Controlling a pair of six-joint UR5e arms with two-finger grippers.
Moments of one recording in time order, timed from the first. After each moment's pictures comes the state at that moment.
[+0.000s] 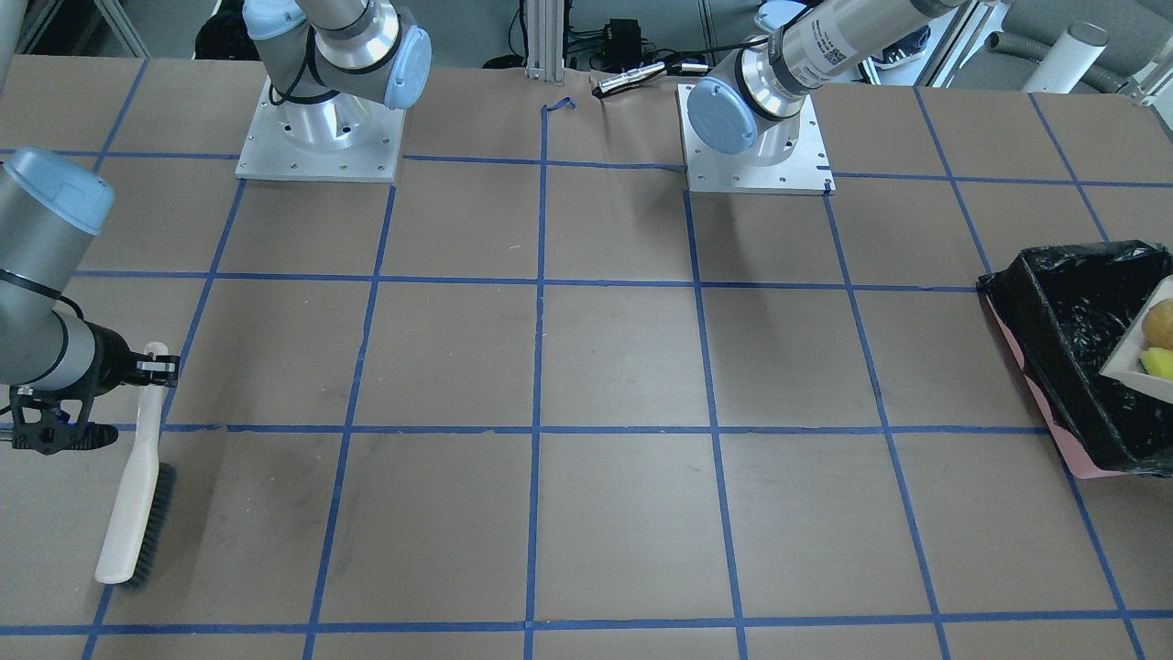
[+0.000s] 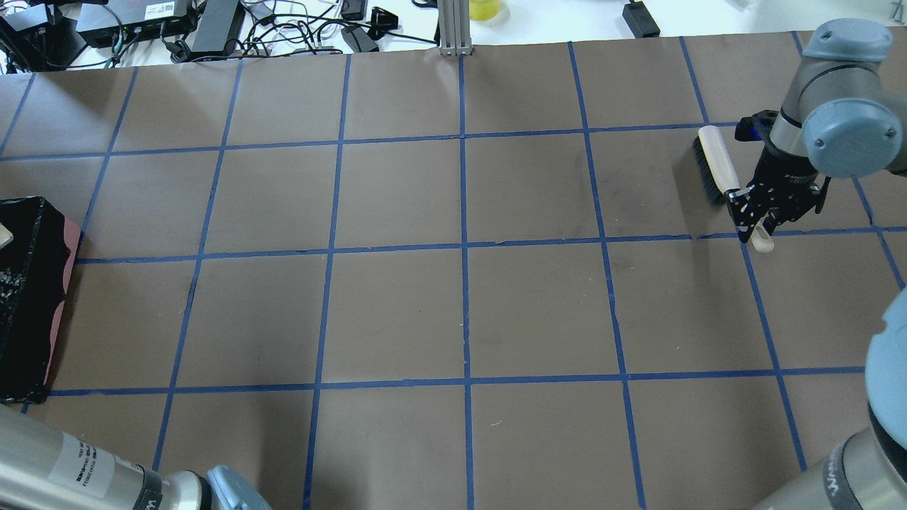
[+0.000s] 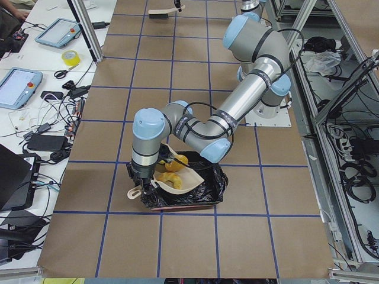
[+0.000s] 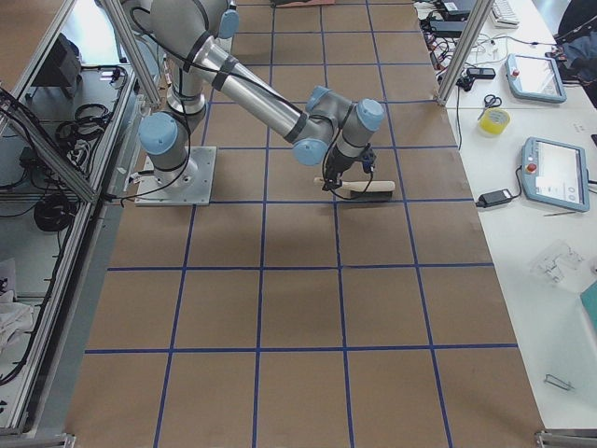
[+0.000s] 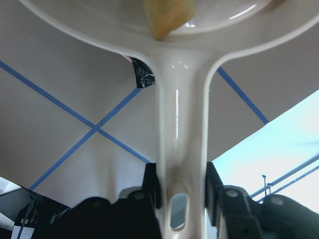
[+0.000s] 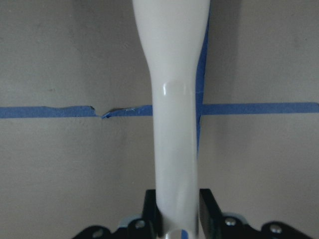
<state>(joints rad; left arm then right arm) -0.68 -2.11 -1.22 -0.92 1.62 3.25 1.21 -1.19 1.74 -1.86 -1.71 -0.34</state>
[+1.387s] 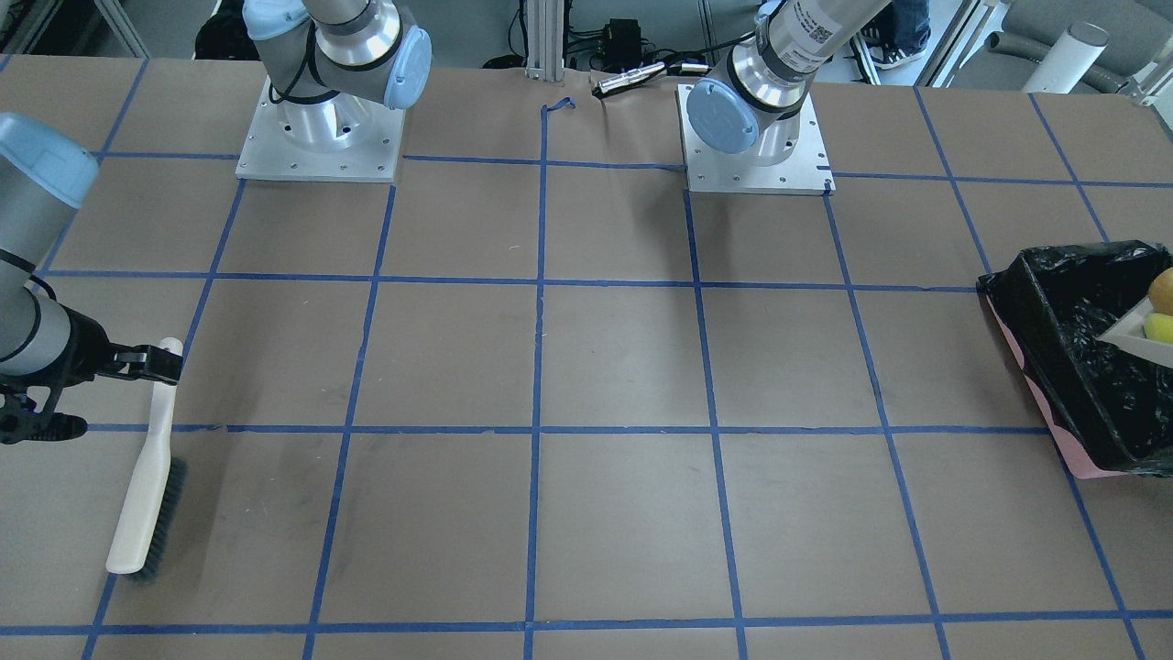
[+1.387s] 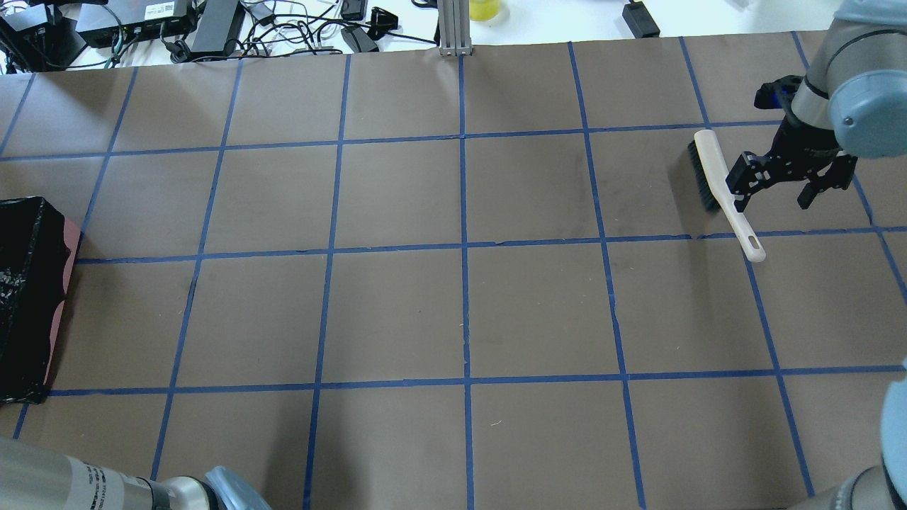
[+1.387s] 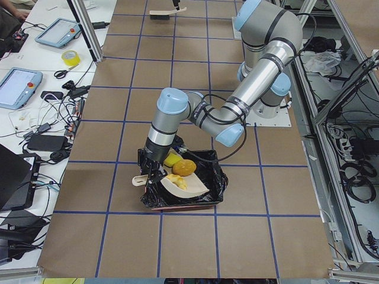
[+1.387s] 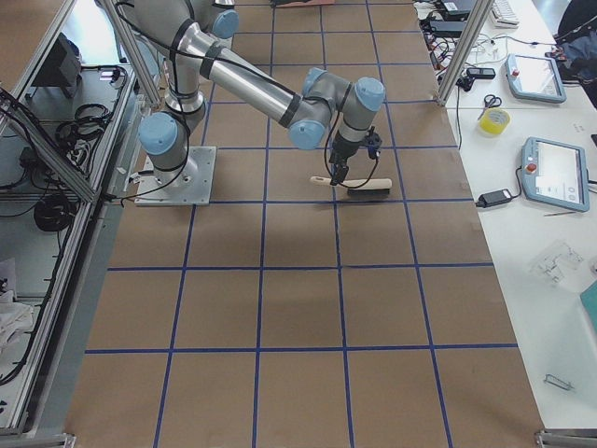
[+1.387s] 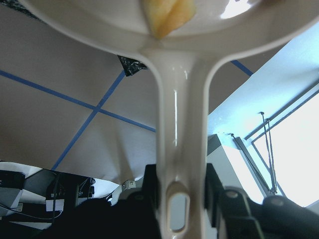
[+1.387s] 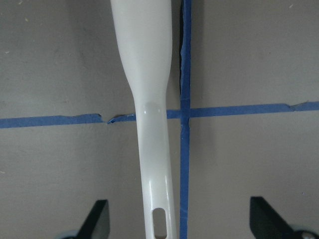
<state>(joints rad) -0.68 -1.94 -1.47 -0.66 1.62 3.43 1.22 -1.31 1.69 -1.82 -1.69 -0.30</state>
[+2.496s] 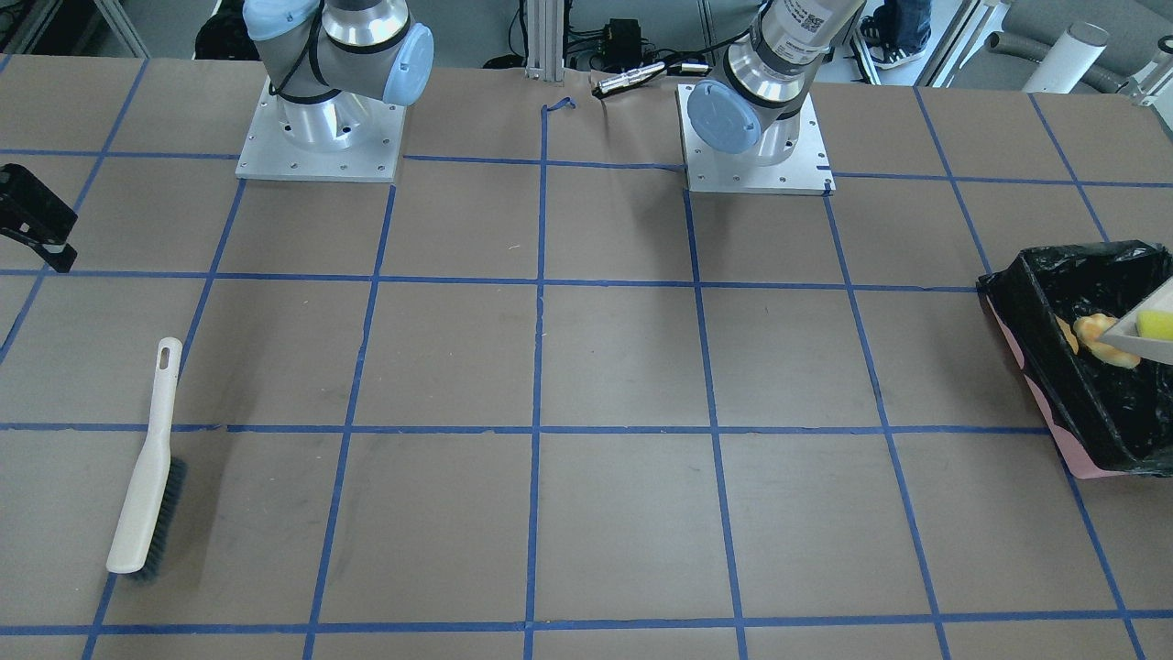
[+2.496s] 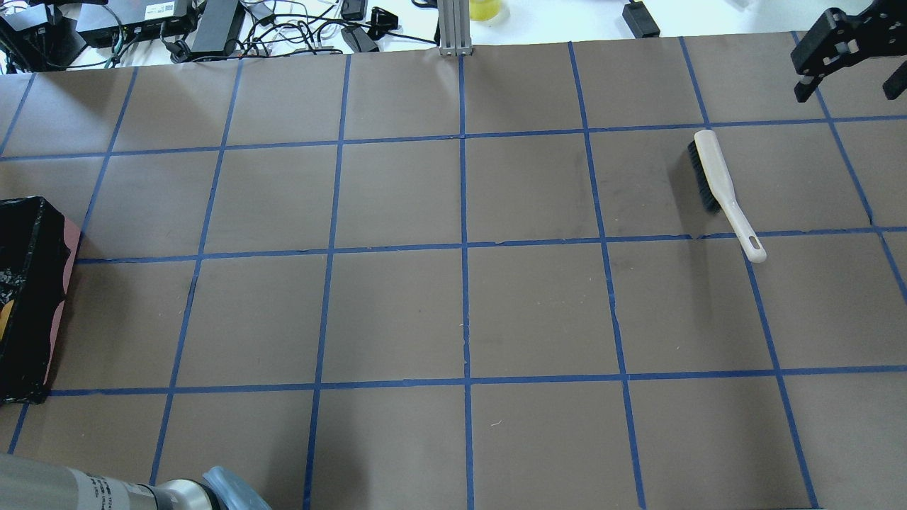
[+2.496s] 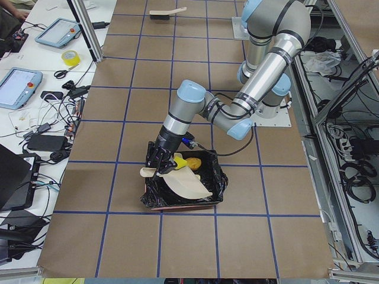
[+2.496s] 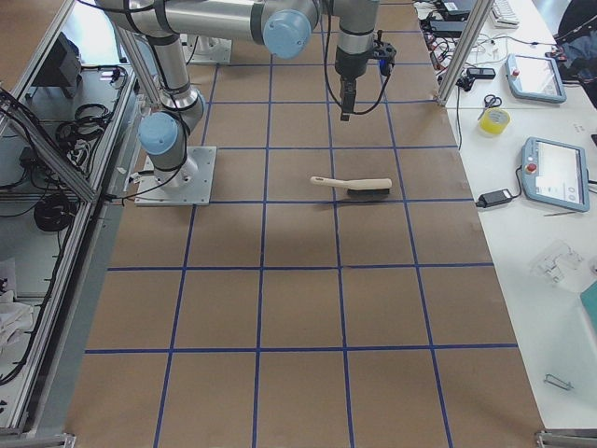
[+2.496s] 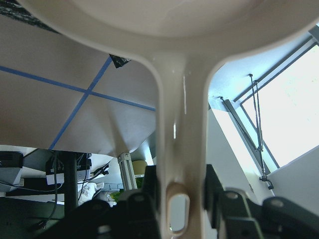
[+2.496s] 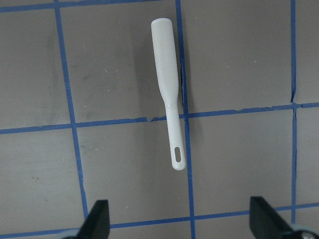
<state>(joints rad) -0.67 -1.86 -1.64 -0.42 1.61 3.47 1.28 -1.48 1.38 -1.50 -1.61 -0.22</state>
